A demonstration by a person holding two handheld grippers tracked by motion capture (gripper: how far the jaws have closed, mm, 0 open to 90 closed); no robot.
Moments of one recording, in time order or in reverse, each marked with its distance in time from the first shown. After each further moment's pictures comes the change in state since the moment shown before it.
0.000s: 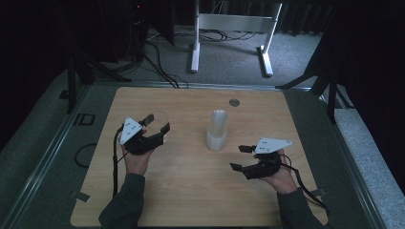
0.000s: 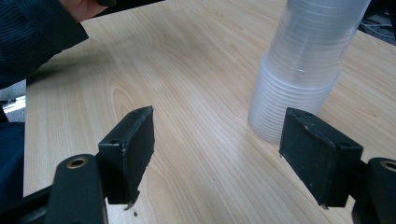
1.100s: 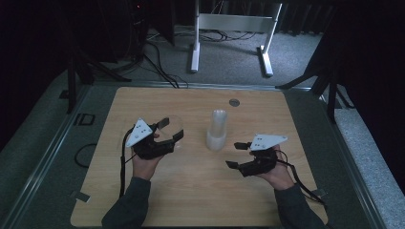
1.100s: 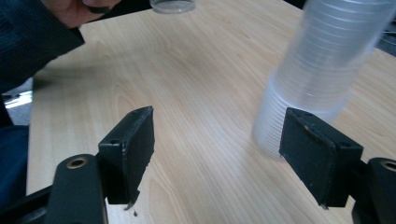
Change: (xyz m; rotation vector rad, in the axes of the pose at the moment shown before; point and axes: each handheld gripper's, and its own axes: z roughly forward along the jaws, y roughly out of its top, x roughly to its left) left arm -0.033 0.016 -0.002 -0.005 -0.184 0.009; right arm 0.001 0.017 0.005 0.008 0.015 -0.032
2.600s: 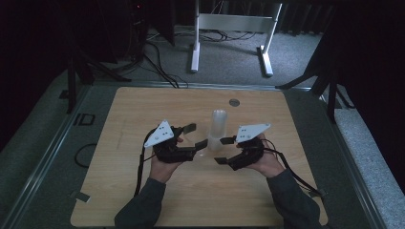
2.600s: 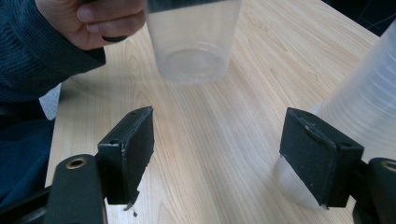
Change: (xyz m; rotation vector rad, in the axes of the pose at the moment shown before) left arm -0.046 0.010 0.029 0.010 -0.272 0.004; right arm -0.007 0.033 0.030 0.044 0.150 -0.083
